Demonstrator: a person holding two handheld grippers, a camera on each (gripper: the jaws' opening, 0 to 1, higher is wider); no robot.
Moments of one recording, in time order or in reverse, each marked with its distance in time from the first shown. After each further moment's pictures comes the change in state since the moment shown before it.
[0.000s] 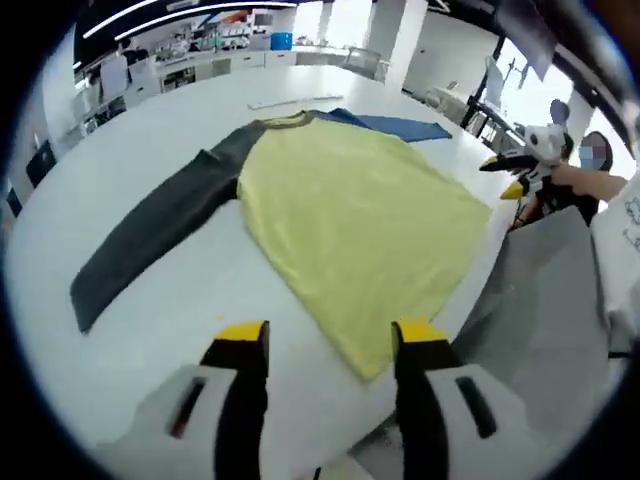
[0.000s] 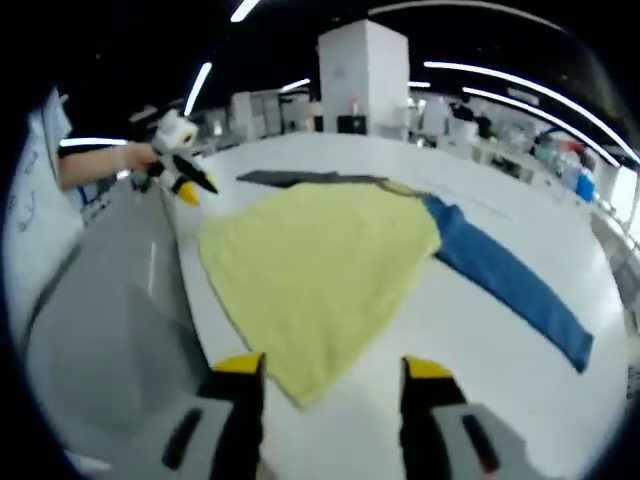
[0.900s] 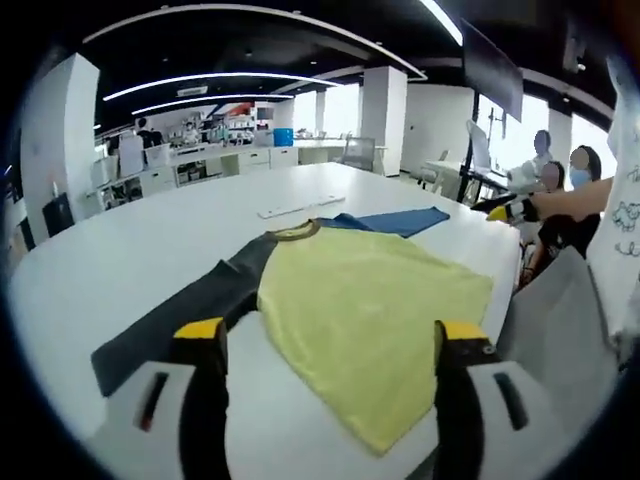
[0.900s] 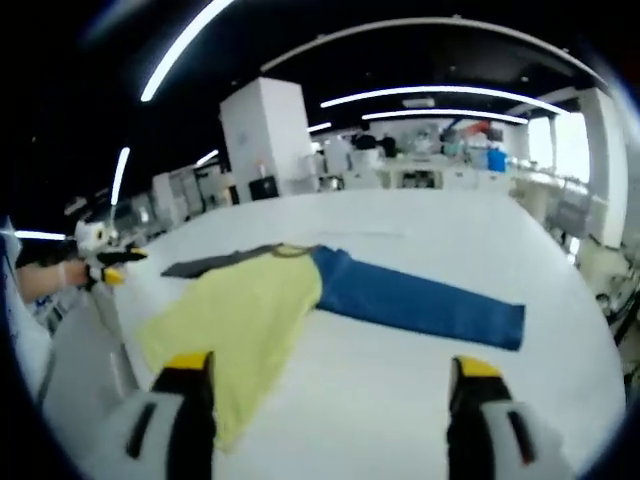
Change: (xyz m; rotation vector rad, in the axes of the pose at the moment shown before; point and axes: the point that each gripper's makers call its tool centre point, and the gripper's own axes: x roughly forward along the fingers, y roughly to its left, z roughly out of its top) left arm -0.017 0.004 0.066 0.018 -0.360 0.027; right arm -0.047 -0.120 0.025 0.284 -0.221 -0.257
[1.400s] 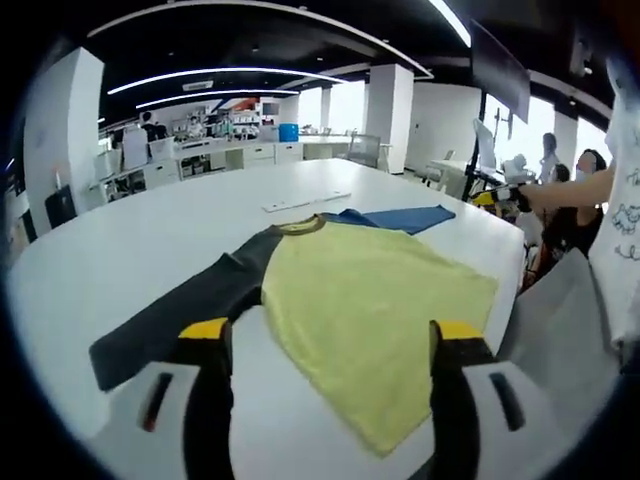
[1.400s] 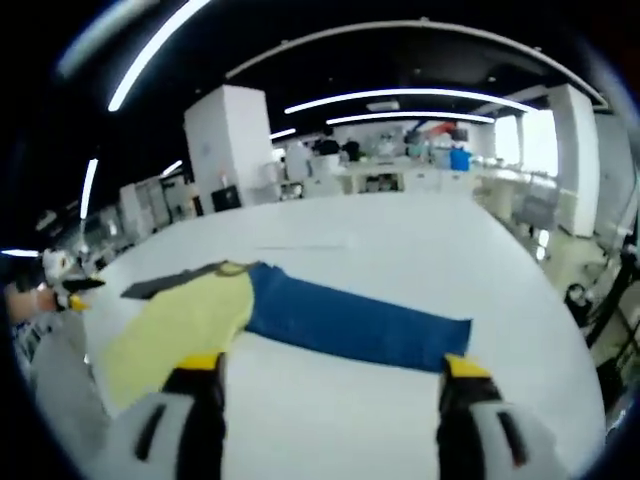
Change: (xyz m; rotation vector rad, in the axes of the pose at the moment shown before) left arm 0.001 0.007 -0.004 -0.030 0.015 0.007; right arm 0.010 -0.086 0.026 0.042 -0.016 -0.164
